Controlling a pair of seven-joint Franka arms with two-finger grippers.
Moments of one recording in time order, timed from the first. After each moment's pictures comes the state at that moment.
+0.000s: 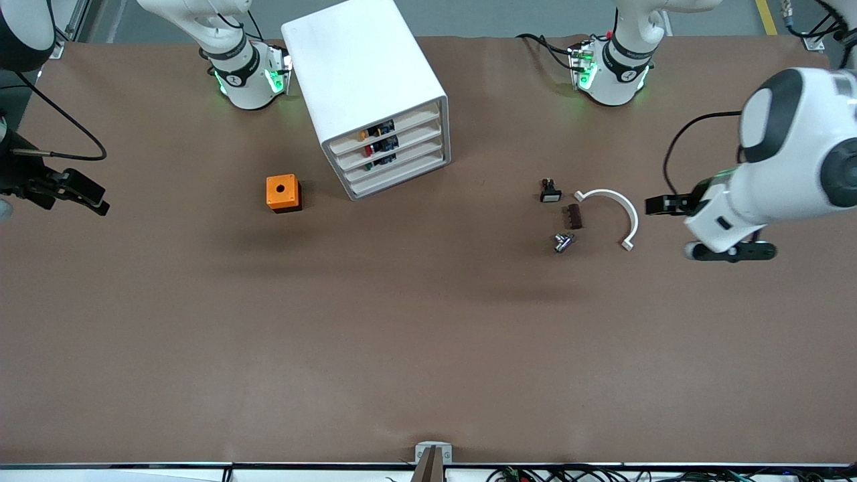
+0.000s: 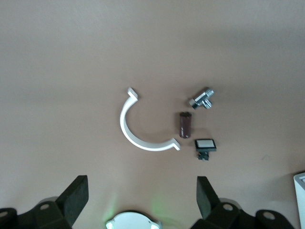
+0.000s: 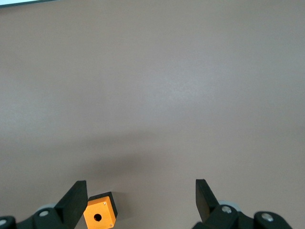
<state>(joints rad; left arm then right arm) -0.19 0.22 0.01 -1.64 -0.02 1.53 -0.19 -0.02 -0.05 -0.04 -1.75 -0.01 1.80 0.07</state>
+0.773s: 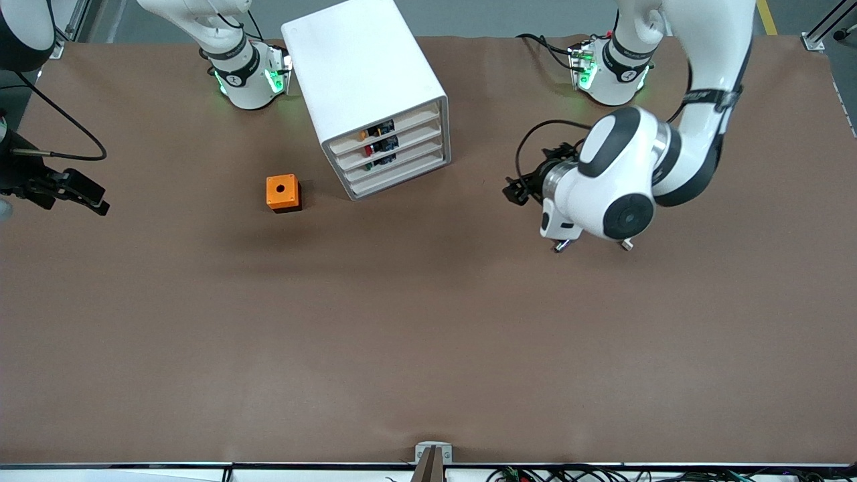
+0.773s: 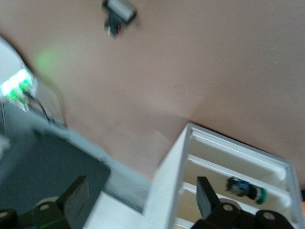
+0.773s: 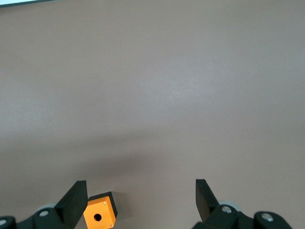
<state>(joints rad) -0.31 0.43 -0.17 -1.61 -0.48 1.45 -1.24 -0.02 -0.05 -0.04 -1.75 -0.01 1.80 0.07</state>
